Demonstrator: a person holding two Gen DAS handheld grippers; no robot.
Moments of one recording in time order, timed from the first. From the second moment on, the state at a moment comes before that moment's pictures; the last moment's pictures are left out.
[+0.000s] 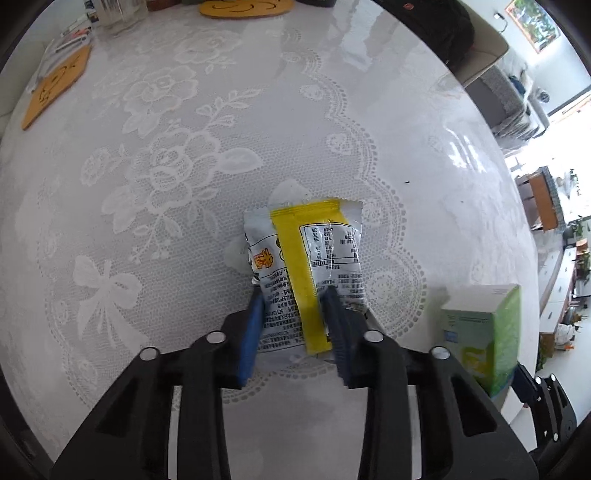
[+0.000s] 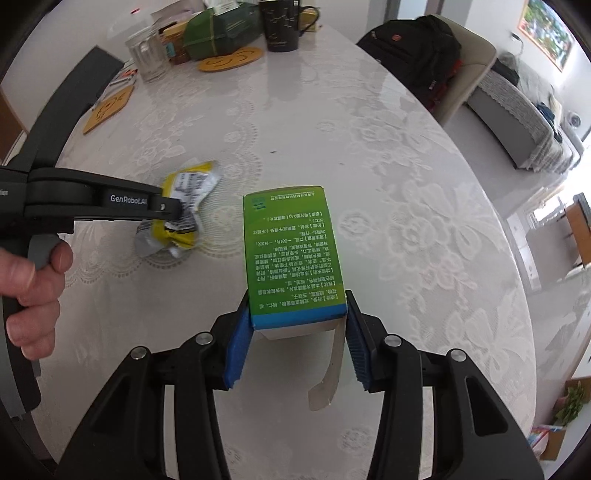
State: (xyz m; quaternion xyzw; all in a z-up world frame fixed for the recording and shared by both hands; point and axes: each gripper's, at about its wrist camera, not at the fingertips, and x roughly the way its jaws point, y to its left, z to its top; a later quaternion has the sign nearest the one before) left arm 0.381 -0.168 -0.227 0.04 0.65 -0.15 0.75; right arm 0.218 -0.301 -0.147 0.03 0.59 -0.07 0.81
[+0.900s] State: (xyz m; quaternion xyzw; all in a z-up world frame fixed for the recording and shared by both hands) left arm 0.290 -0.137 -0.178 0.01 0.61 -0.12 0.79; right arm 0.162 -0.330 -0.106 0.07 0.57 -0.08 0.81
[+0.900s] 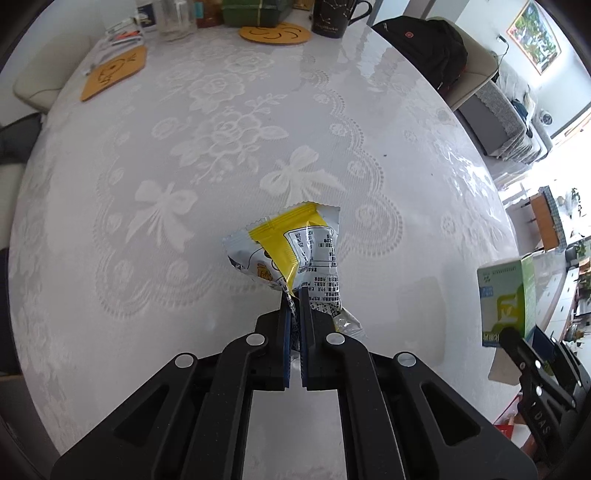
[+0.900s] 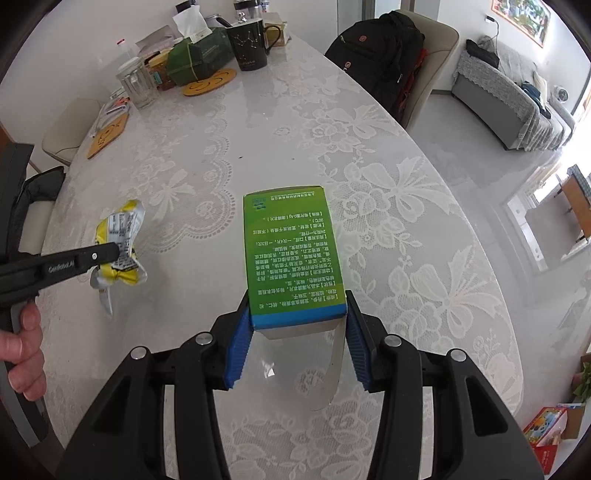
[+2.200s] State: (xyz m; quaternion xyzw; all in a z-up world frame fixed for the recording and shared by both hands) left arm 0.107 -0.082 -0.126 -0.01 0.59 -0.10 0.80; right arm 0.030 -0.288 -0.052 0.06 0.56 -0.02 0.83
